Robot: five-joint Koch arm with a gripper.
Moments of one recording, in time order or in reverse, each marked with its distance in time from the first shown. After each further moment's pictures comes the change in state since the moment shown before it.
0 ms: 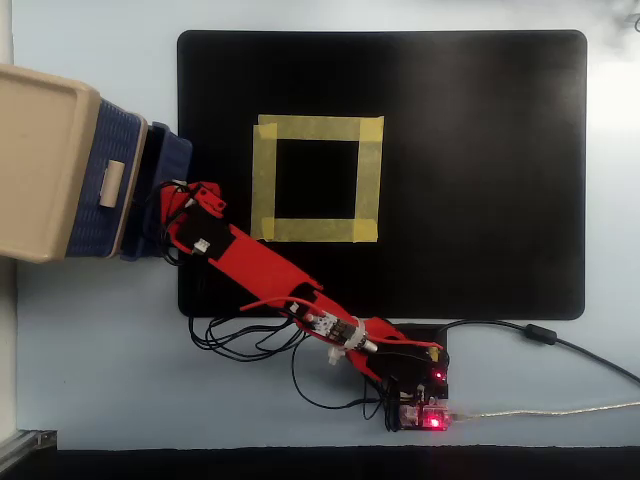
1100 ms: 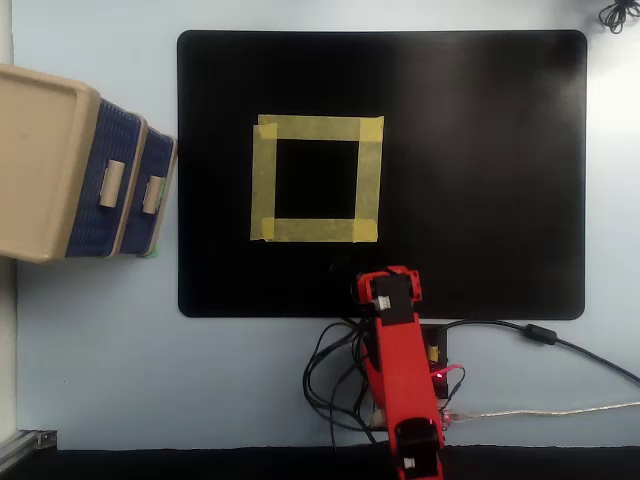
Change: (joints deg) arm 47.4 77.9 109.3 8.9 55.4
